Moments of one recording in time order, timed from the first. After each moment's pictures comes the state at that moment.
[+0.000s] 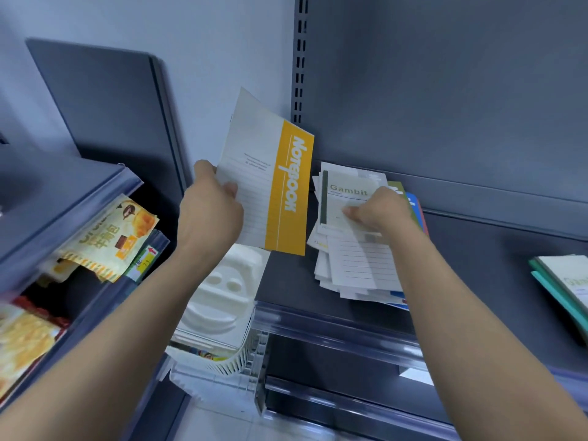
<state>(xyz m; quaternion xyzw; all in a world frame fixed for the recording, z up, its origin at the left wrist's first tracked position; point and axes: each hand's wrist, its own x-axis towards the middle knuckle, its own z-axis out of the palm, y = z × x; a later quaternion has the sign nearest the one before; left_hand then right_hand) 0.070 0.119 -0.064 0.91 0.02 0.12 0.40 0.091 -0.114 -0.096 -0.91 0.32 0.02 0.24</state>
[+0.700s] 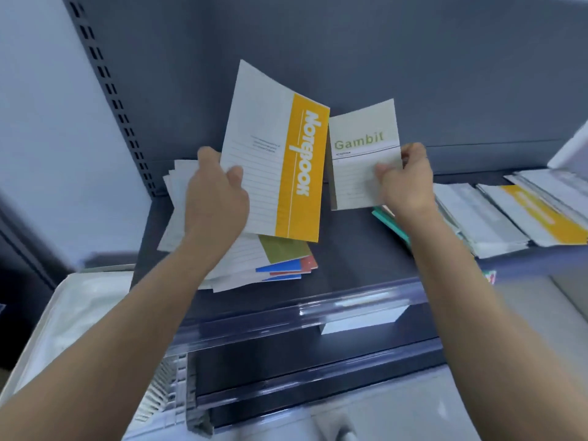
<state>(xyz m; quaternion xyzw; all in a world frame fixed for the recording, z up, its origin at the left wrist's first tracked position) 0.019 -0.053 -0.056 0.84 -0.21 0.05 0.49 -0.075 -0.261 -0.058 -0.74 0.36 -0.37 0.42</state>
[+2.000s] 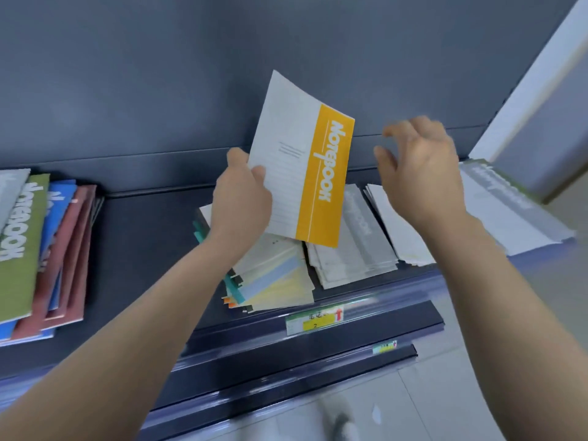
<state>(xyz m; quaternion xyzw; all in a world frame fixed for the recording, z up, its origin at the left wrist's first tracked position) -0.109 -0.392 -0.074 0.84 -0.25 -0.04 0.48 -0.224 -0.561 -0.050 -0.90 0.23 -0.36 -0.06</state>
